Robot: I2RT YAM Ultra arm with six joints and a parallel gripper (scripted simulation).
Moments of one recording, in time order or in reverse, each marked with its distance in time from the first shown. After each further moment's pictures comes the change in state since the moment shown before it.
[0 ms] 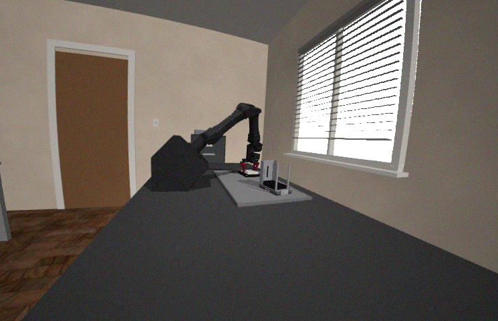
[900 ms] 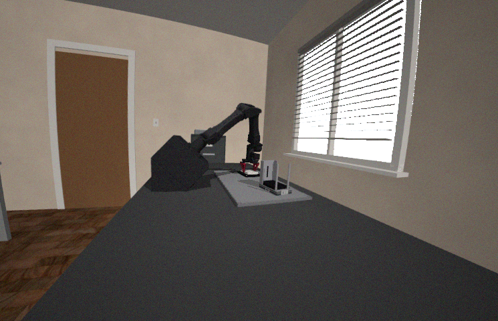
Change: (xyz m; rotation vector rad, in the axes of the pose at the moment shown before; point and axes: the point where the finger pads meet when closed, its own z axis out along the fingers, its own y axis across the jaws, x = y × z) arm 0.000 -0.001 0.001 0.002 -0.001 -0.002
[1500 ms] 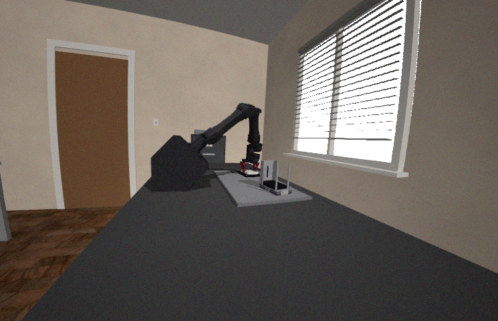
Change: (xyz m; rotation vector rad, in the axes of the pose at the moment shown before) arm 0.000 0.000 0.000 0.000 0.000 0.000
